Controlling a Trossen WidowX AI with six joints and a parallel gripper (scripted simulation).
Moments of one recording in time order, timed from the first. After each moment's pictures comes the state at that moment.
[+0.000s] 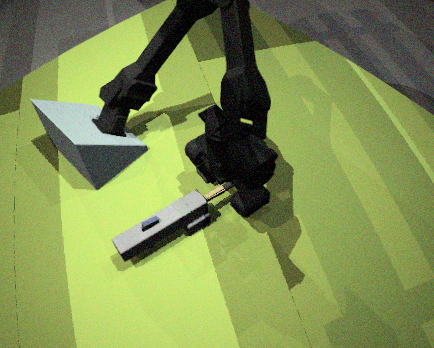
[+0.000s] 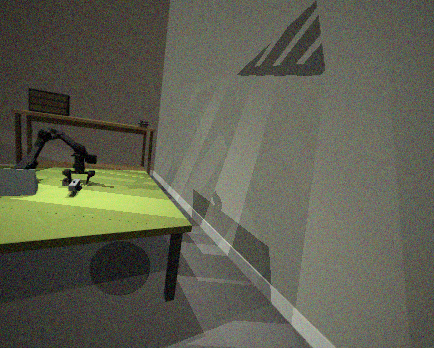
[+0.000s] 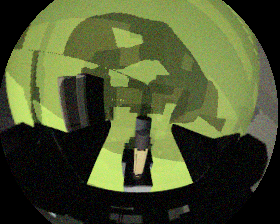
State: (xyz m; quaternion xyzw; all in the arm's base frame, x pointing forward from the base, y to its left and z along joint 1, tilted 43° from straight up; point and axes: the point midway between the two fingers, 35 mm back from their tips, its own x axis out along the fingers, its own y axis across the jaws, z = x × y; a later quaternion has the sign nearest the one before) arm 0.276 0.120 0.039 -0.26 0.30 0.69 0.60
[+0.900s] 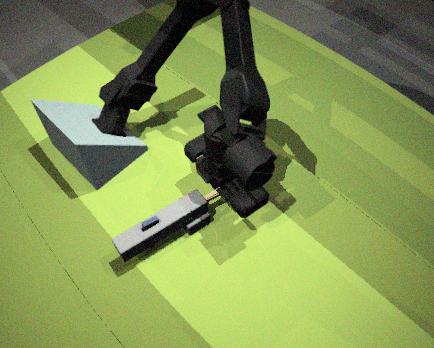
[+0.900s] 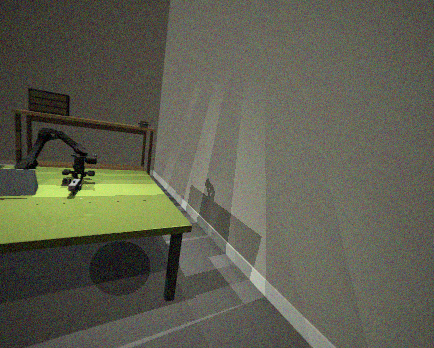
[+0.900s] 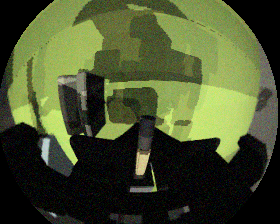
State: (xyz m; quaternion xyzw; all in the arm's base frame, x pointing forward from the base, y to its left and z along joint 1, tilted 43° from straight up) arm 0.275 0.120 0.038 -0.26 0.30 0.69 0.60
